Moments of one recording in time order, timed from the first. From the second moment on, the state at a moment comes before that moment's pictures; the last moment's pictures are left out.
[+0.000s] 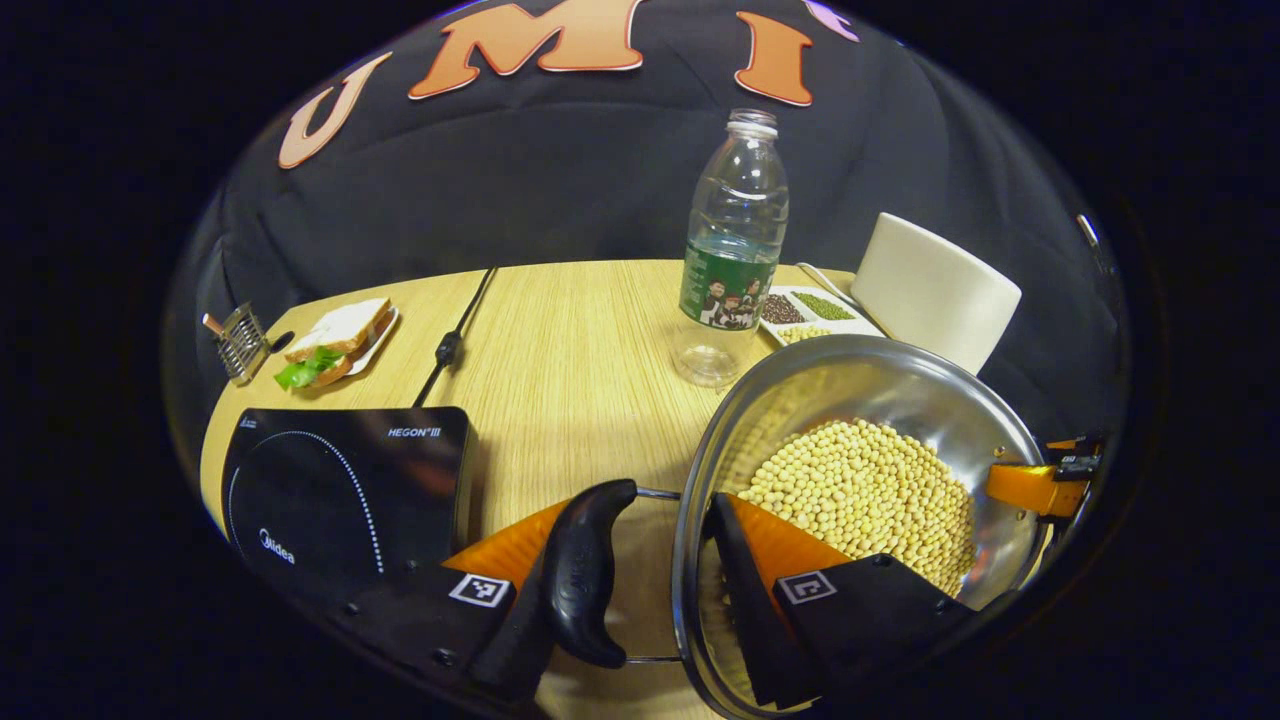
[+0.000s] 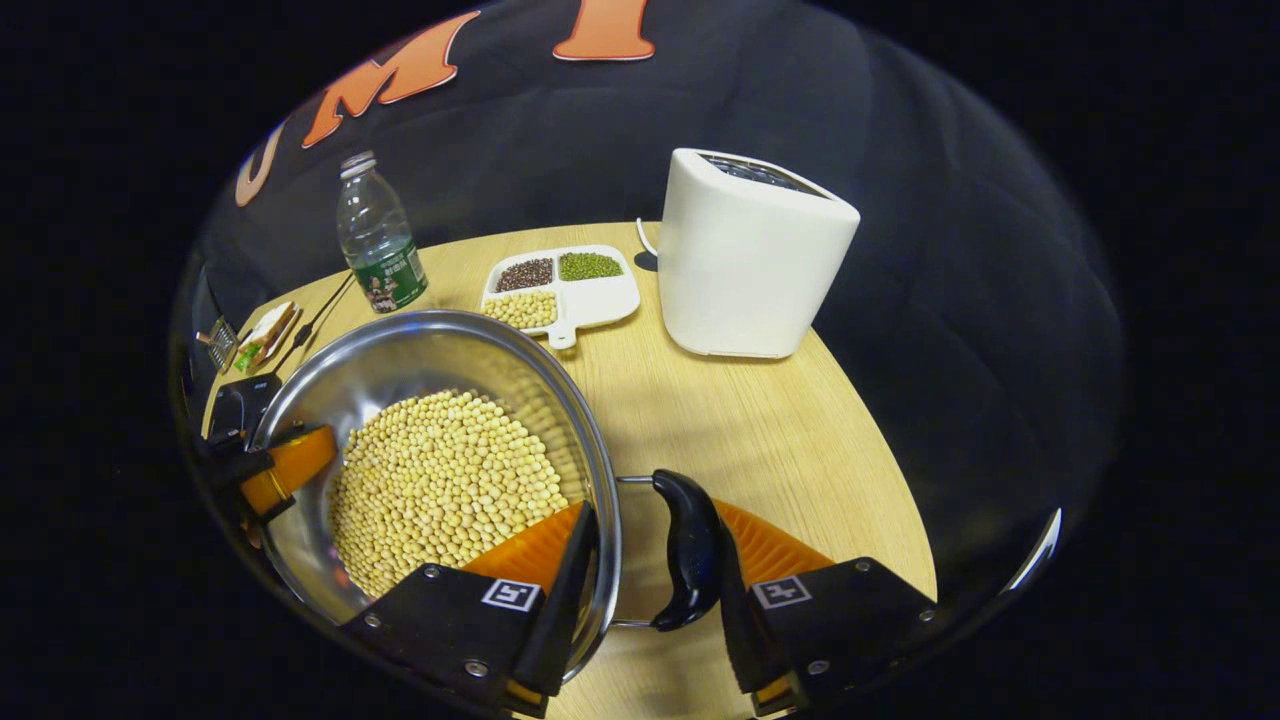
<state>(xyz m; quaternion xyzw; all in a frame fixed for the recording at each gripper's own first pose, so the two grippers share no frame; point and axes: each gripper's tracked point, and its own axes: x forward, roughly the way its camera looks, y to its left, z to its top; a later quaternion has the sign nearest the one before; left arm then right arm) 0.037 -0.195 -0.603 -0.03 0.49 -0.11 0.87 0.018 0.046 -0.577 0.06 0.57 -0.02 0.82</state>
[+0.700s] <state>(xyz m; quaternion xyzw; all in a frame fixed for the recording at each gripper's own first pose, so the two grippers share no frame) 0.038 -0.099 -0.505 -0.03 0.42 -0.06 0.90 0.031 0.102 -0.481 0.09 0.52 0.02 0.85</state>
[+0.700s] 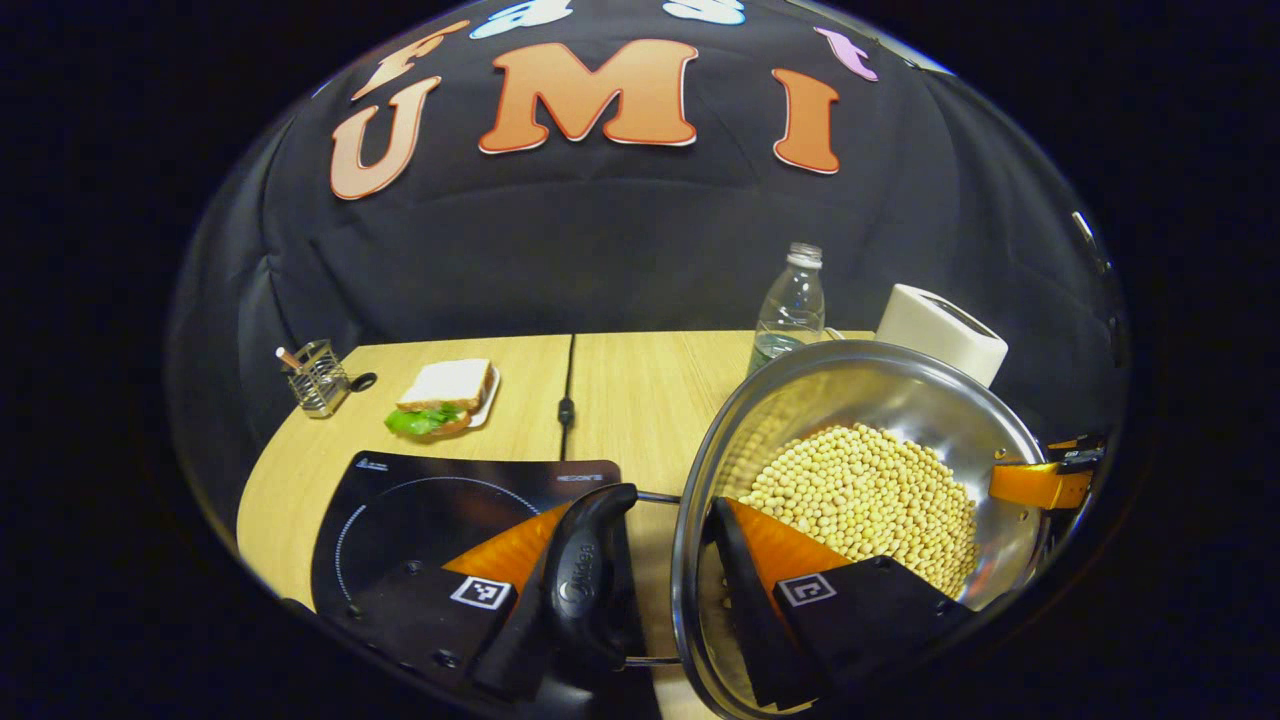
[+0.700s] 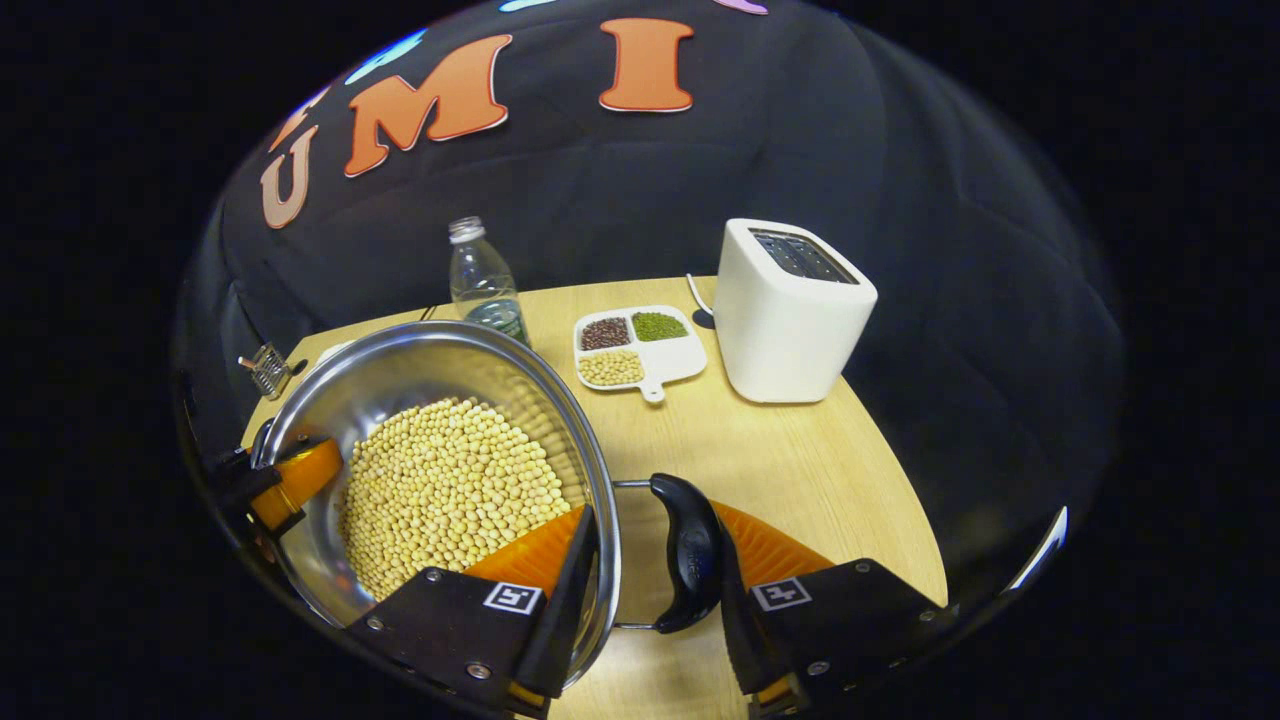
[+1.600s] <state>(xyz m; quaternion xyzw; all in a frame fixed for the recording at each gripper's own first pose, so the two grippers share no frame) 0.013 0.101 -0.440 -0.02 0.40 0.06 0.91 0.042 0.277 -0.397 0.09 0.49 0.13 0.86</state>
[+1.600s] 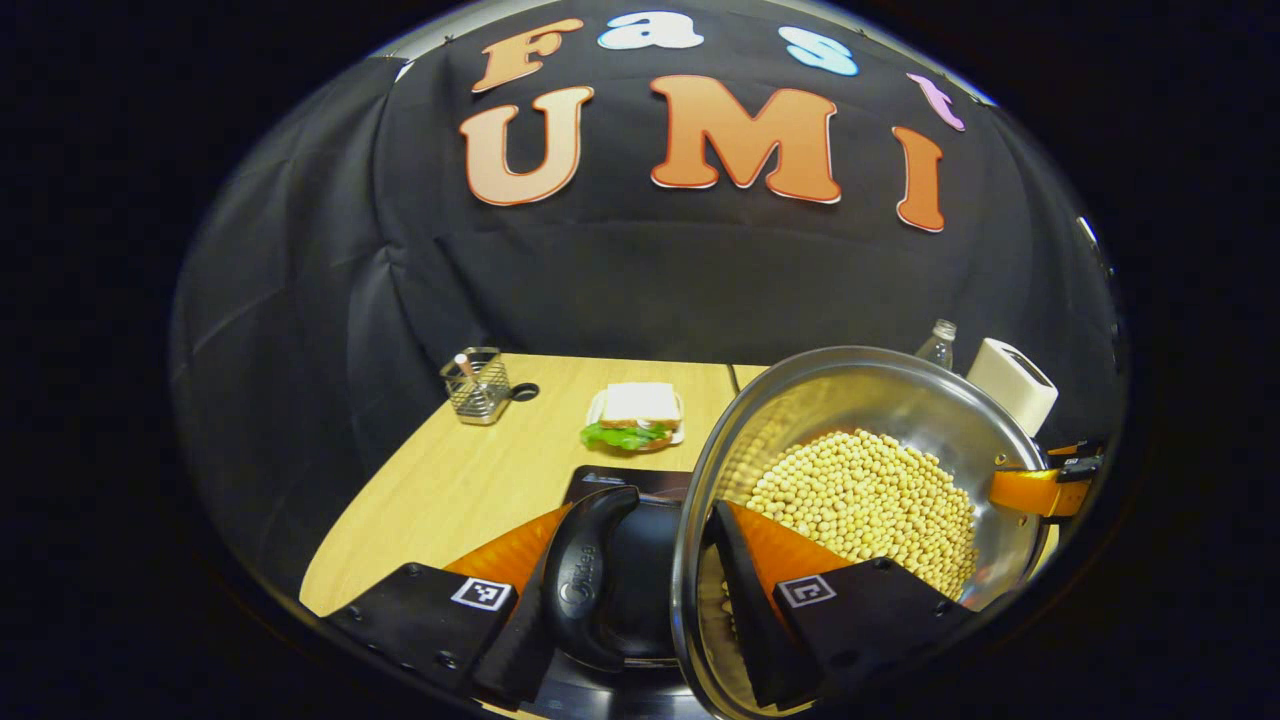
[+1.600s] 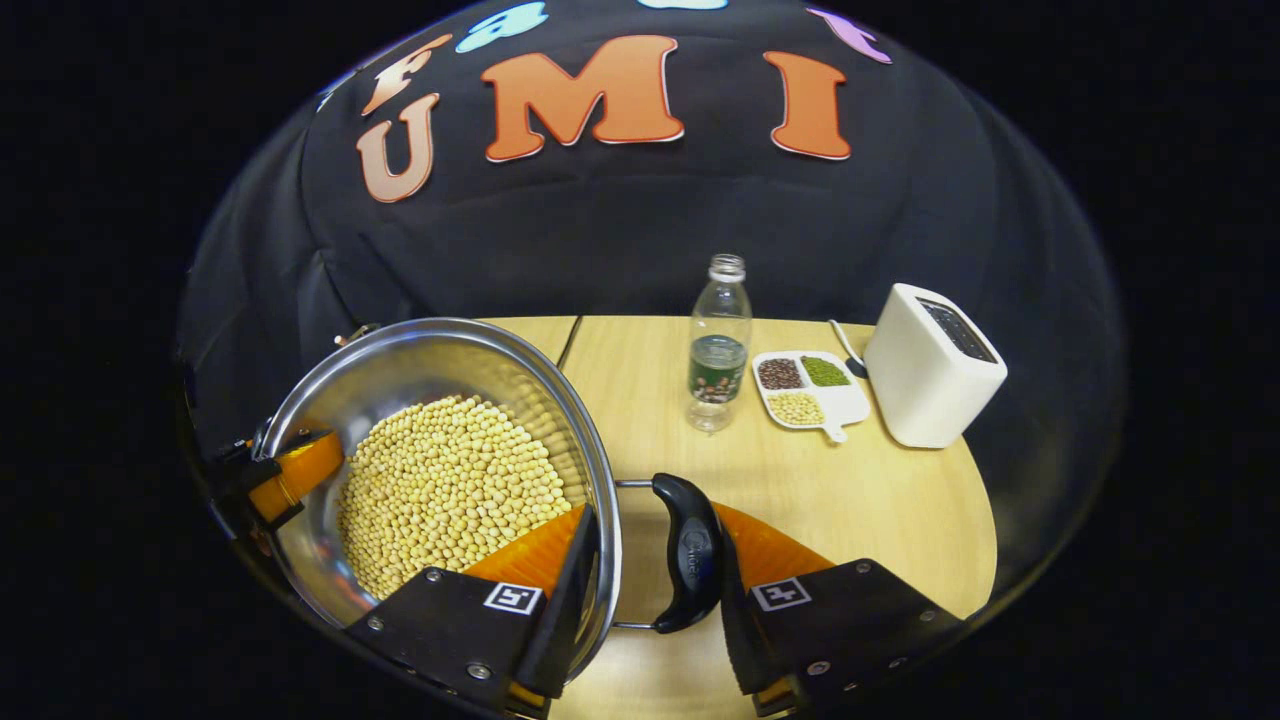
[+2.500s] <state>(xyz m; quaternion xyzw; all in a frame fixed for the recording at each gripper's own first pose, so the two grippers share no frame) 0.010 0.177 -0.470 -0.02 0.42 0.08 0.91 0.043 0.356 -0.399 0.08 0.50 0.16 0.85</state>
